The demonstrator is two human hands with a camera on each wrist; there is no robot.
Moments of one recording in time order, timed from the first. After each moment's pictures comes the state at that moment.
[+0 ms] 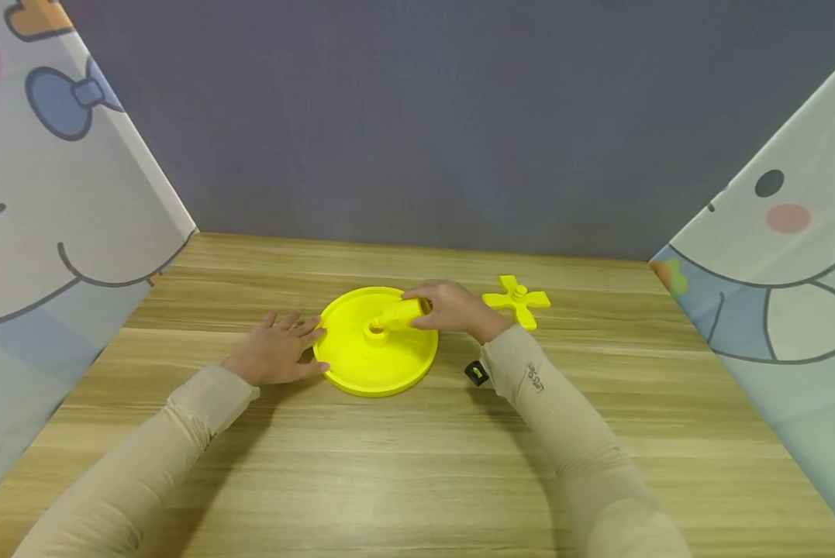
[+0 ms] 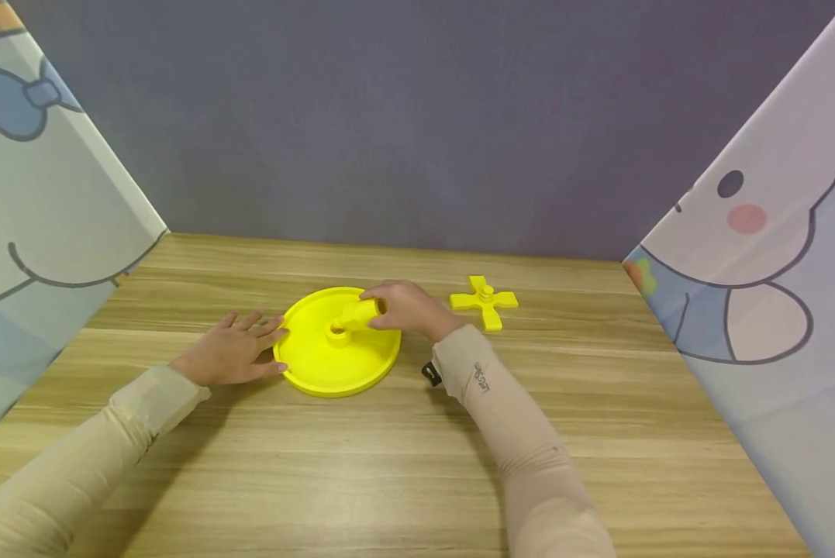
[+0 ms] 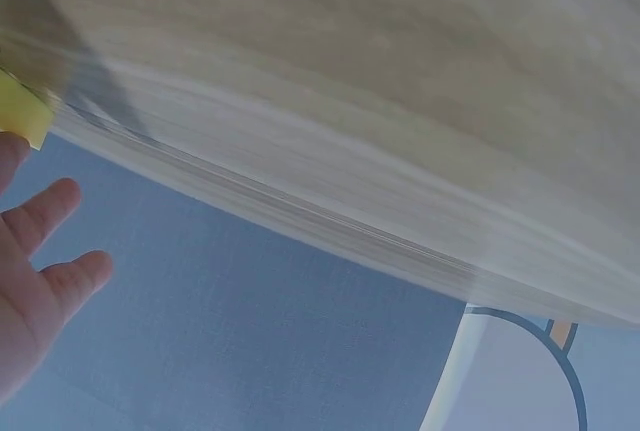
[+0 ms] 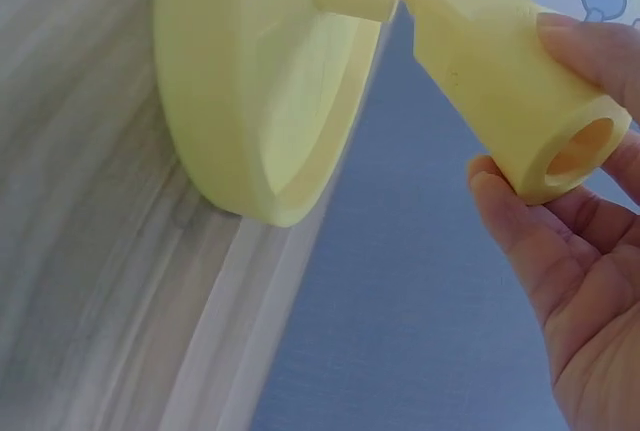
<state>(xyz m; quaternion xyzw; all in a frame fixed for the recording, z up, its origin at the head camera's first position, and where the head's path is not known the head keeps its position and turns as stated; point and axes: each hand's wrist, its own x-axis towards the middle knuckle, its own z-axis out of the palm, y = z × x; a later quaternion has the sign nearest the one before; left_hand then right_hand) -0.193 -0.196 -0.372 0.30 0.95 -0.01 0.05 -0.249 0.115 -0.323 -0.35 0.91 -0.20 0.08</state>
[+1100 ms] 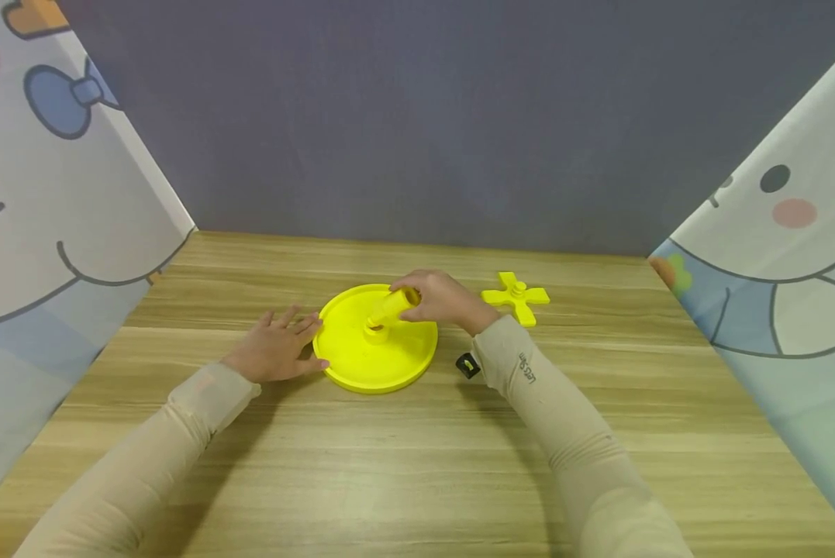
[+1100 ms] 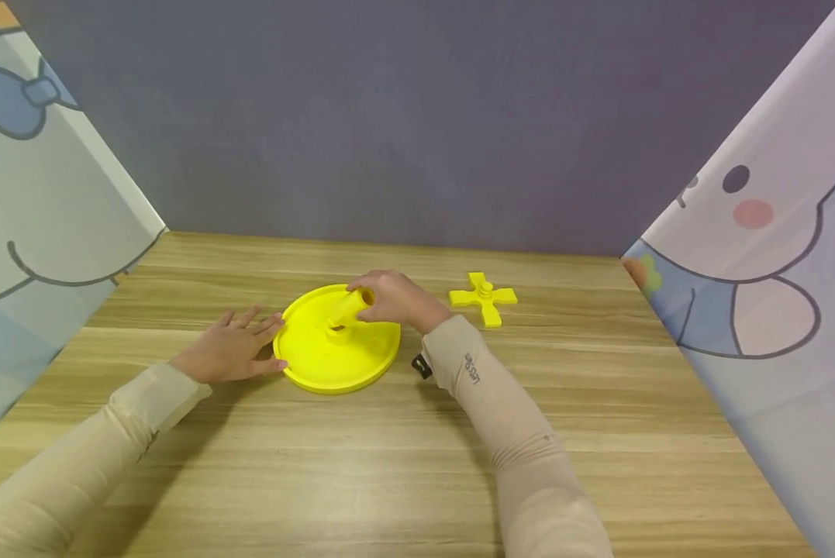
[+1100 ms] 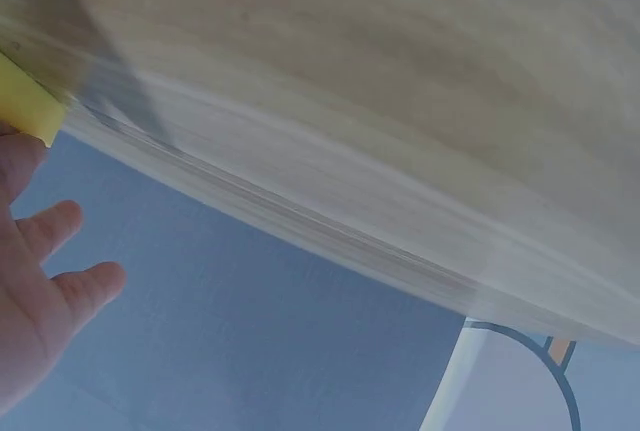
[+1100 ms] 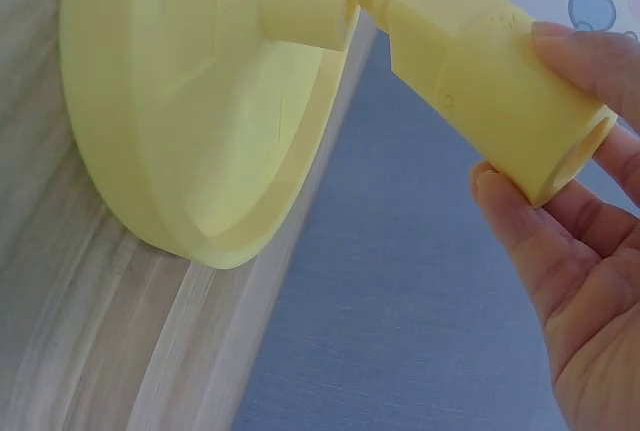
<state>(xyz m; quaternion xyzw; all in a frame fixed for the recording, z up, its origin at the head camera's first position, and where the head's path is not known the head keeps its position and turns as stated) -0.192 -0.196 -0.369 0.27 0.96 0.00 0.07 -0.249 0.096 -0.309 -0.35 0.91 -0.21 0.08</state>
